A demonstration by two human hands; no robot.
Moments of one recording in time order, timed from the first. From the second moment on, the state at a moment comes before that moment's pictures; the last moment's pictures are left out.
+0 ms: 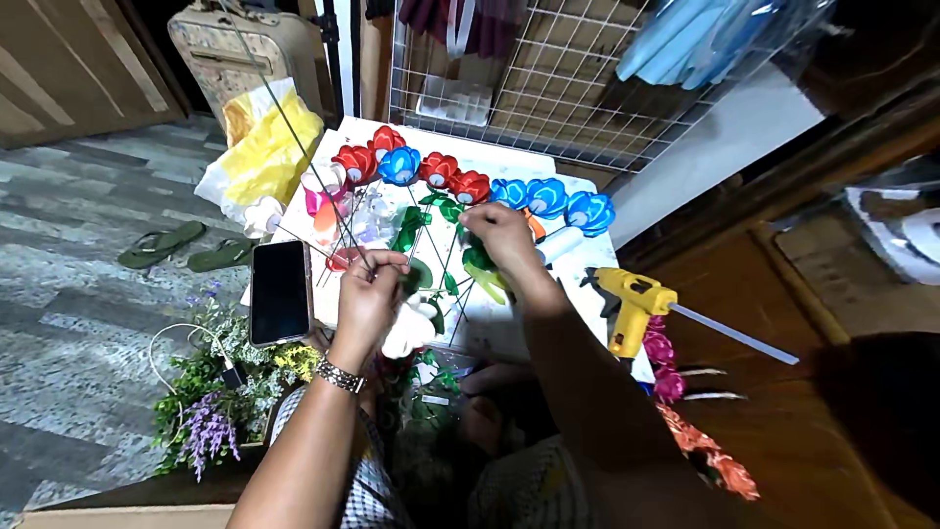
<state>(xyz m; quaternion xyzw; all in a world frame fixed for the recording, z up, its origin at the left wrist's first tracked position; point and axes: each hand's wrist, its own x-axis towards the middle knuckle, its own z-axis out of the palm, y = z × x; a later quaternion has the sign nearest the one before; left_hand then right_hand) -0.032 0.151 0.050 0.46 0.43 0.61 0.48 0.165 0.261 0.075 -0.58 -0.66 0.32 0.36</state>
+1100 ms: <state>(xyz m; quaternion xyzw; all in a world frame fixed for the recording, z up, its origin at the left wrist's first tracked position) 0.062 0.134 0.050 0.42 0.40 0.51 0.63 0.286 0.130 0.039 -0.63 -0.73 0.10 0.24</state>
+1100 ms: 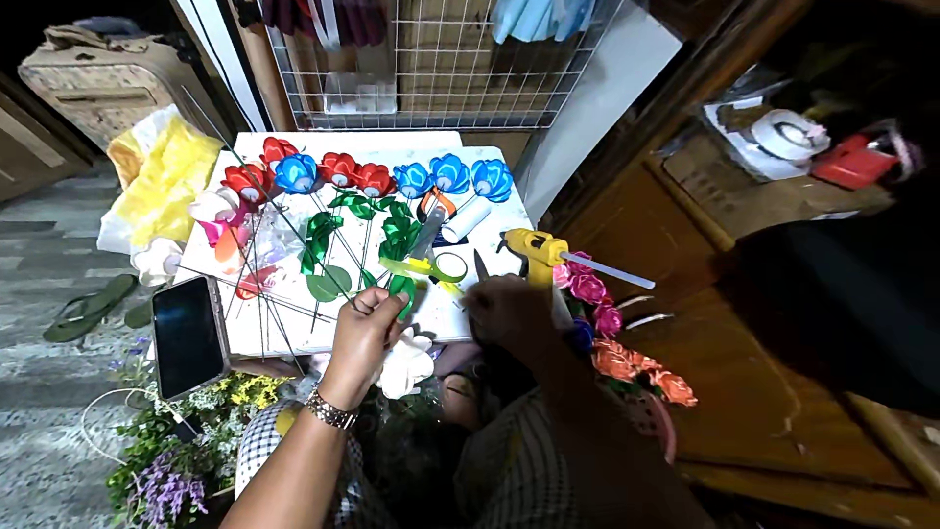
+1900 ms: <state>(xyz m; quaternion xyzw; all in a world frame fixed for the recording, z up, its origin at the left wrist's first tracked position) 0.060 0.129 0.049 0.51 0.46 0.56 0.47 0.340 0.106 0.062 -0.67 -0.53 0.15 0.50</state>
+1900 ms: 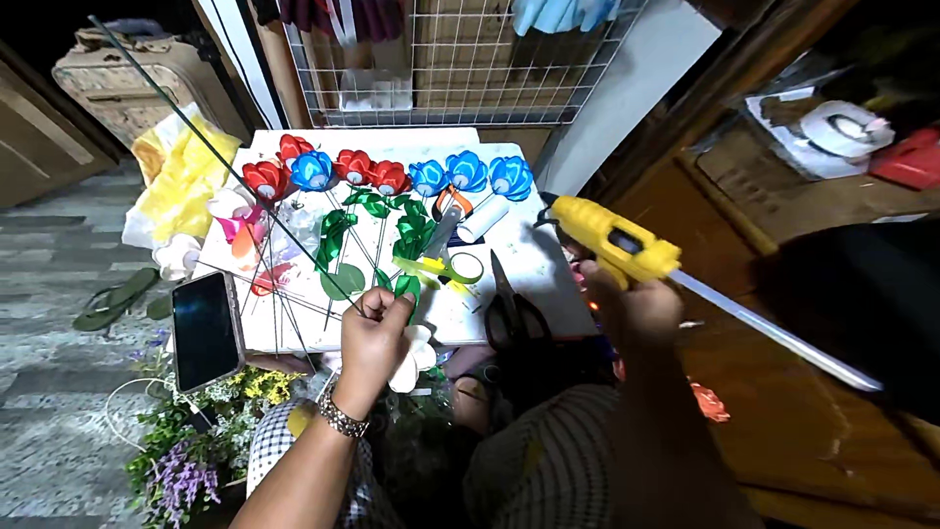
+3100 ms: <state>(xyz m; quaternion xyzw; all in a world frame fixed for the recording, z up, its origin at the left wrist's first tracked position) 0.072 0.123 0.044 0.55 0.45 0.56 0.42 0.287 0.092 0.055 -0.51 -0.71 0.07 0.48</state>
